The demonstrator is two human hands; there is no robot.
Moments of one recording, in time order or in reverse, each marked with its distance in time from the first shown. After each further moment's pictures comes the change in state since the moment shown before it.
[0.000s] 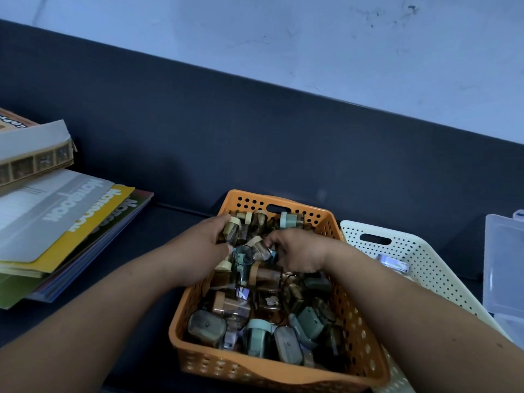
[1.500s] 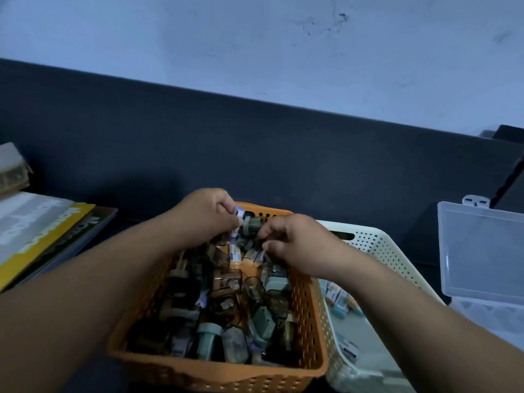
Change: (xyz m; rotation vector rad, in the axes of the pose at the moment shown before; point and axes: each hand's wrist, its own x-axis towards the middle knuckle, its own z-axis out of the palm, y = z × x) left_hand 0.032 0.081 0.013 0.028 0.123 0.180; right_hand -0.082 0.027 -0.016 0.221 0.473 -0.129
